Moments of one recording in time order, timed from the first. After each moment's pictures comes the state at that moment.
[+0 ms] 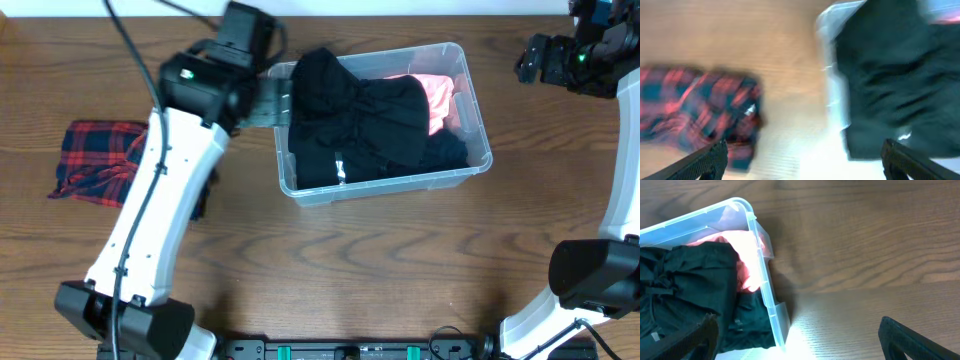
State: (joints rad) left arm -0.31 1.69 1.86 -1.32 -0.22 -0.28; right arm -0.20 1.87 2.09 -1.31 -0.16 0.03
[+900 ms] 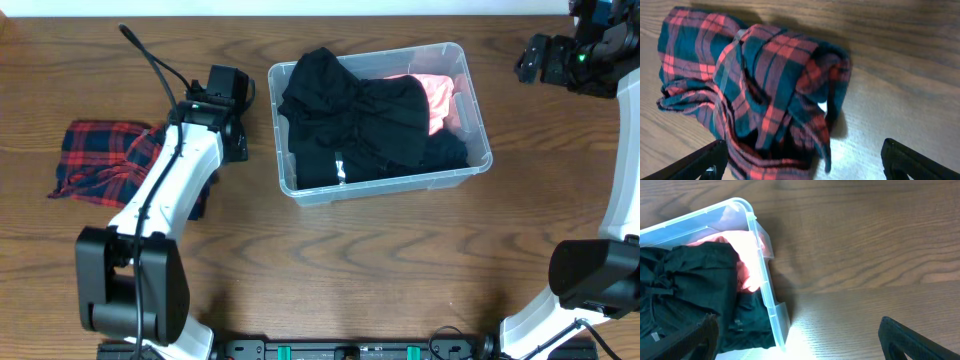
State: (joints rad) left arm -0.18 1.74 1.30 -0.86 -0.50 -0.25; right arm -0.20 1.87 2.09 -1.31 -0.16 0.03
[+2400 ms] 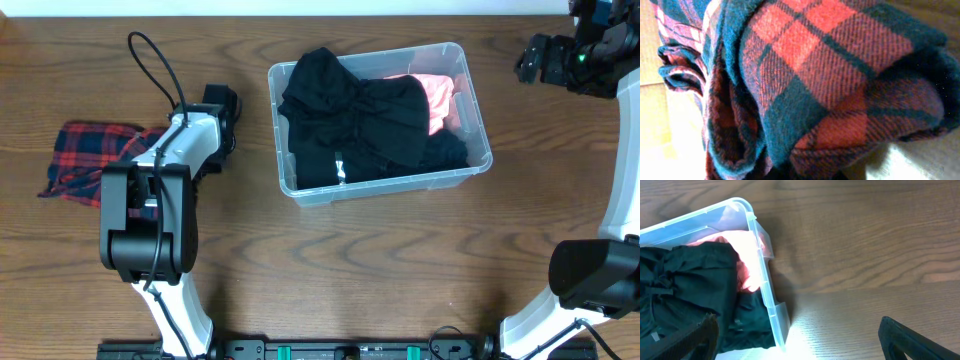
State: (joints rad) left arm -0.07 2.02 1.31 -0.88 -0.68 -0.33; right arm -0.20 1.87 2.09 -1.31 -0.16 0.03
